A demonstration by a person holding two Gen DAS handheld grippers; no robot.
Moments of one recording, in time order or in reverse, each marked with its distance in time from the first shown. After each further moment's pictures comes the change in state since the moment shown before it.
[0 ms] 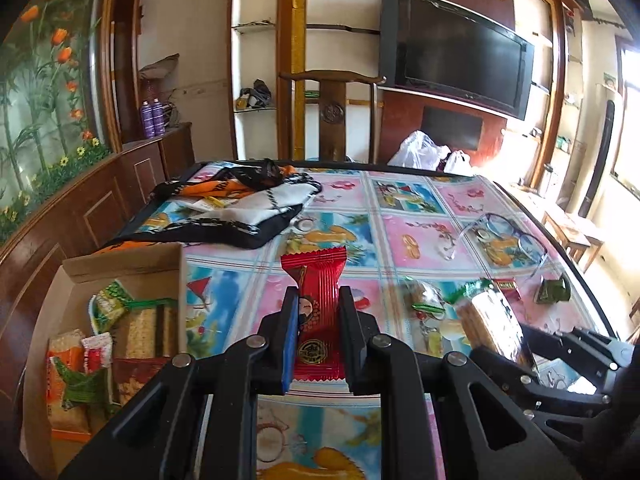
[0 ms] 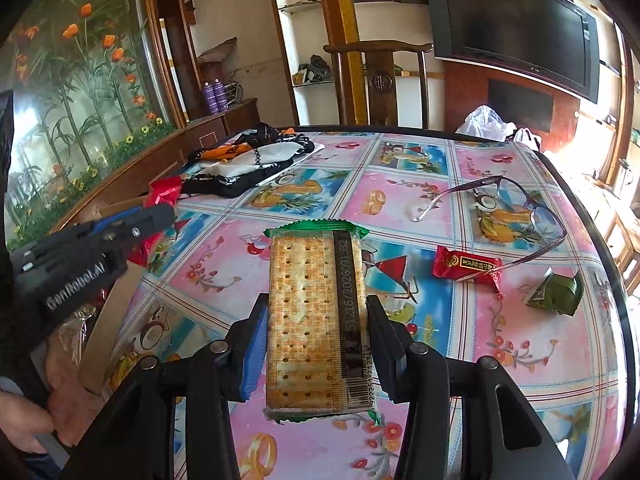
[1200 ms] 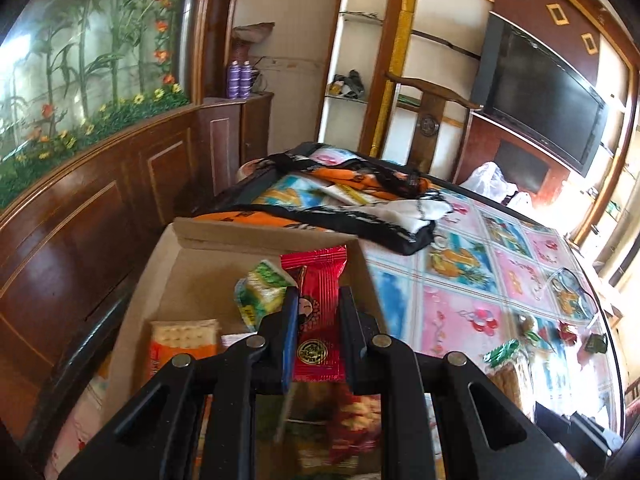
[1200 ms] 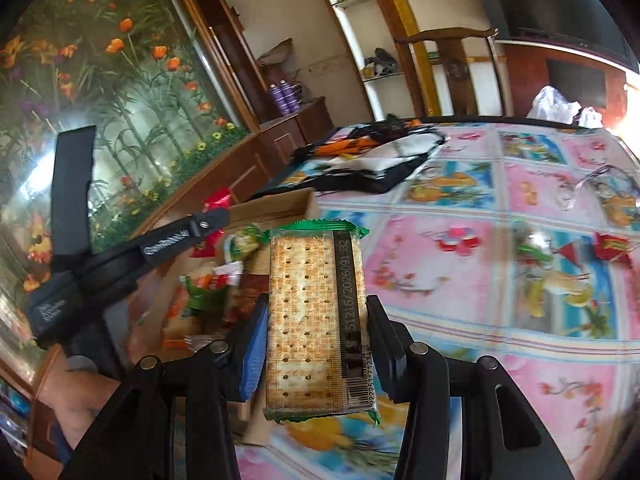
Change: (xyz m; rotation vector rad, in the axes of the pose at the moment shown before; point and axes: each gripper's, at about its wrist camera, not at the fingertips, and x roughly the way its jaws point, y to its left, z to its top) left arm -0.013 0.165 -0.004 -0.255 0.043 0.143; right arm 0.014 0.138 0.008 0.075 0.017 0.287
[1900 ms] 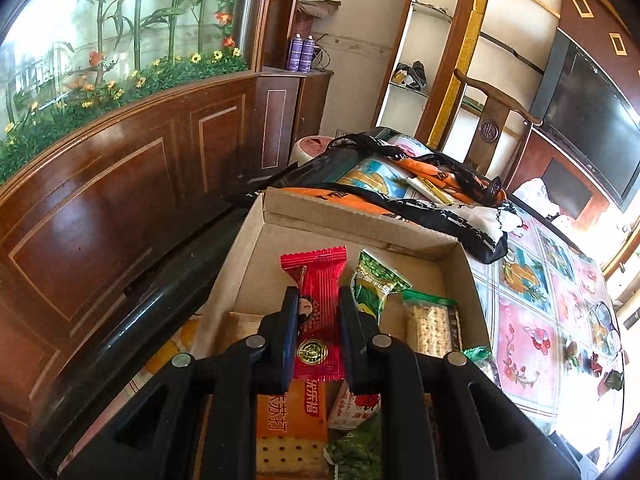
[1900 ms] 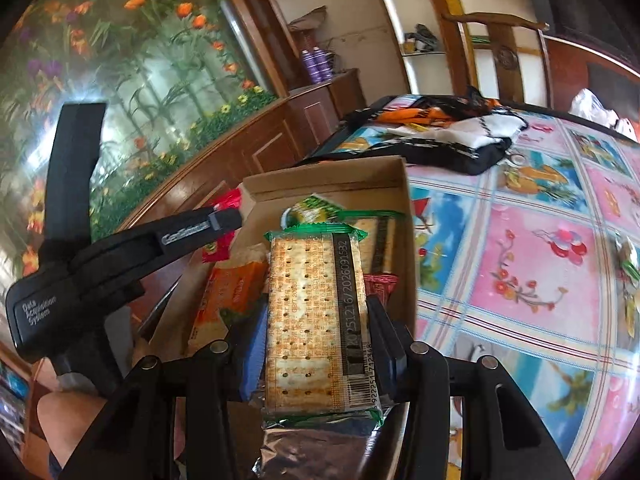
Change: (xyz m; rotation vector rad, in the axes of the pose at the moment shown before) left arm 0.016 0.070 0.000 -0.142 0.067 0.115; right arm 0.081 0.068 0.000 -0.091 0.100 0.039
